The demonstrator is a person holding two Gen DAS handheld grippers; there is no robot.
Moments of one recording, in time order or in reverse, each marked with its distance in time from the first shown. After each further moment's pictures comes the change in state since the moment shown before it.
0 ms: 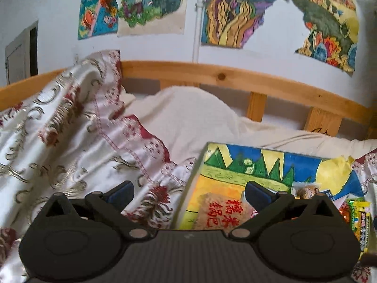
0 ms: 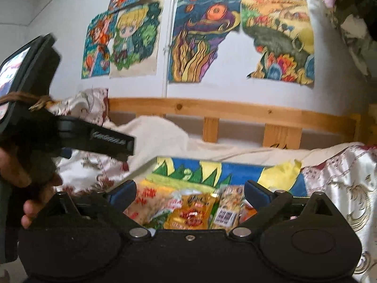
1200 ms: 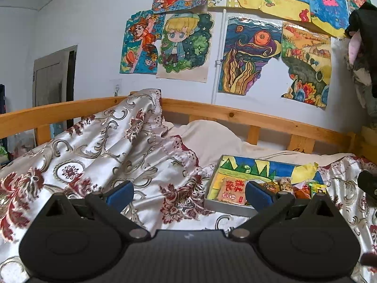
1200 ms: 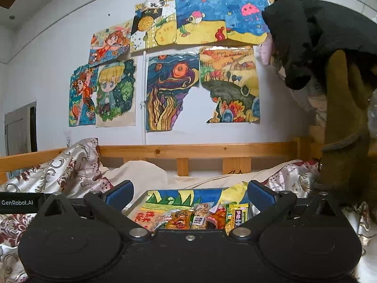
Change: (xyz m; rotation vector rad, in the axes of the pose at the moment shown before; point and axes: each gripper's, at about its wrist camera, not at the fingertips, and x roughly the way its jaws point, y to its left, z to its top) left arm -0.227 0.068 -0.076 -0.050 -0.187 0.014; right arm -0.204 0.019 0.022 0.103 -0.158 -0.153
